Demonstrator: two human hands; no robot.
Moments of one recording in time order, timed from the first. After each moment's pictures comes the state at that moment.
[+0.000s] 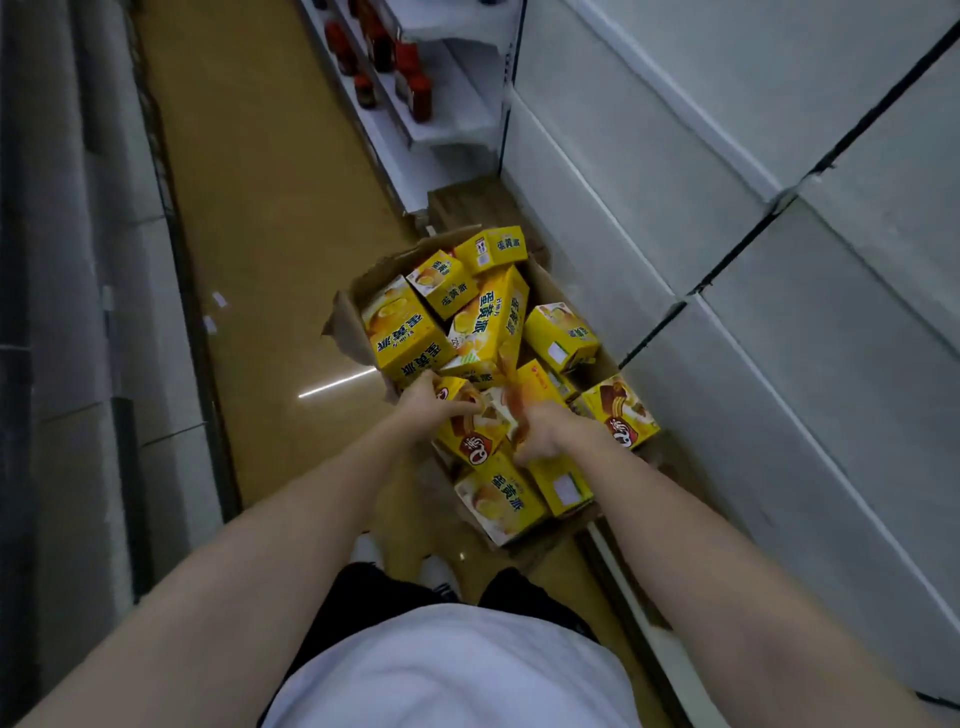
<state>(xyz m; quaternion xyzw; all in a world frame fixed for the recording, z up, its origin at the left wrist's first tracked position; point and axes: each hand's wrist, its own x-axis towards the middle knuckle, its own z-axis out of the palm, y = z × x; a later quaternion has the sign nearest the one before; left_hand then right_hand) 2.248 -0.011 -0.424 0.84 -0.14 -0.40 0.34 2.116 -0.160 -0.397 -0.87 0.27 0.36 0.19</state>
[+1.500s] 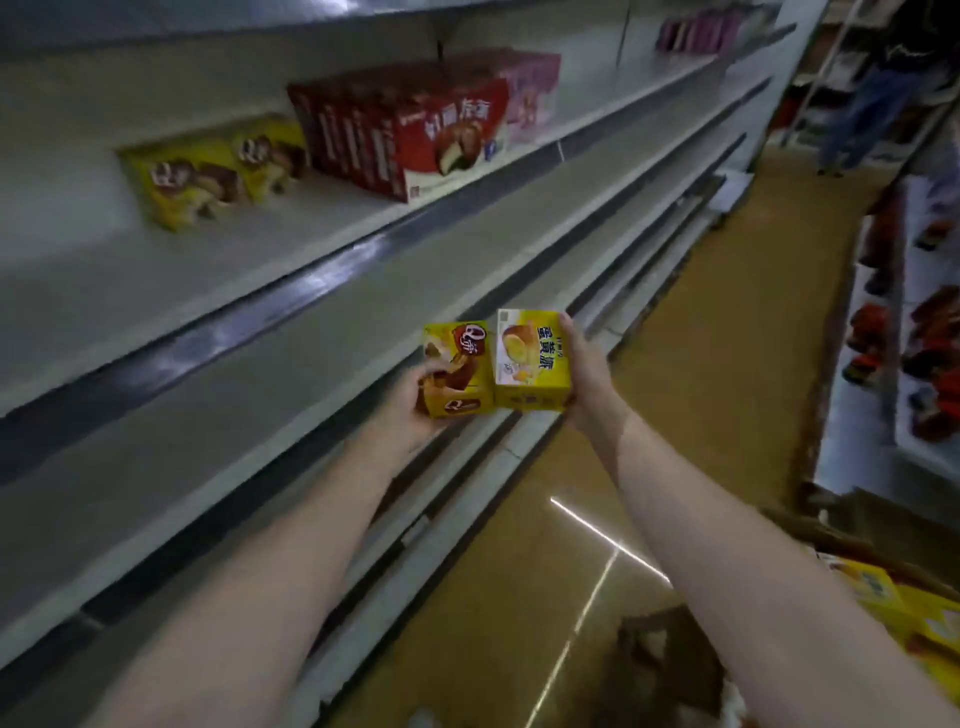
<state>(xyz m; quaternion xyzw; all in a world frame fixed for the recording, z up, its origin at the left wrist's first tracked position) 2.277 0.426 -0.234 0.44 0.28 -0.01 0.85 2.375 0.241 -0.215 -0.58 0.09 0.22 0.78</state>
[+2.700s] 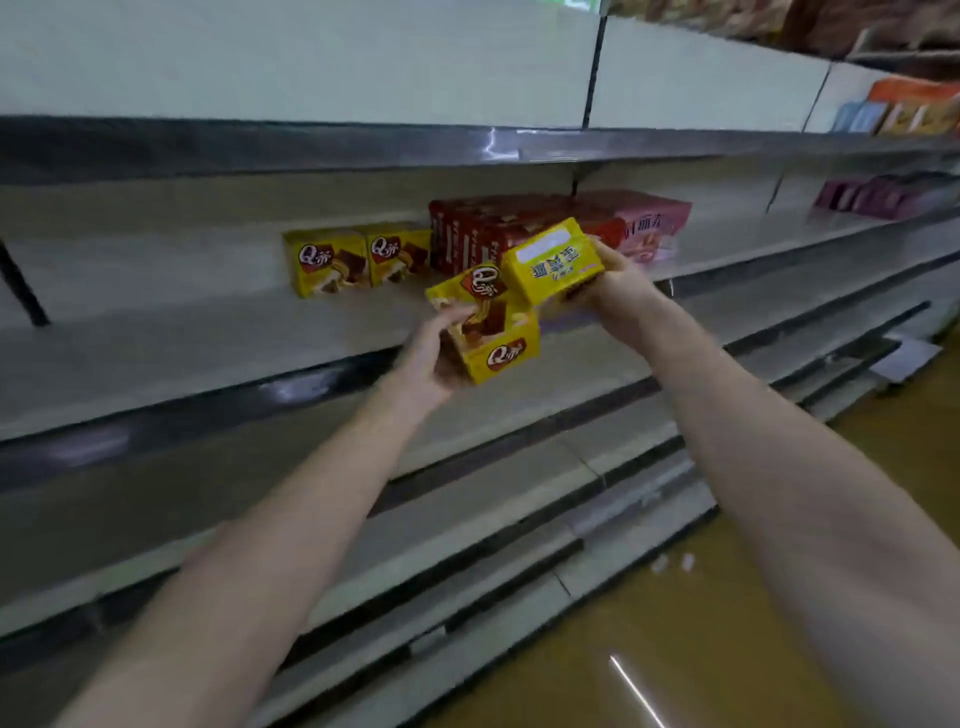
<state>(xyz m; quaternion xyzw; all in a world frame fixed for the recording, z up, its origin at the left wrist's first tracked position) 2.333 0.471 -0.100 0.42 0.19 0.23 0.86 2.506 0.341 -0.042 -0.60 -0.40 0.22 0.66</state>
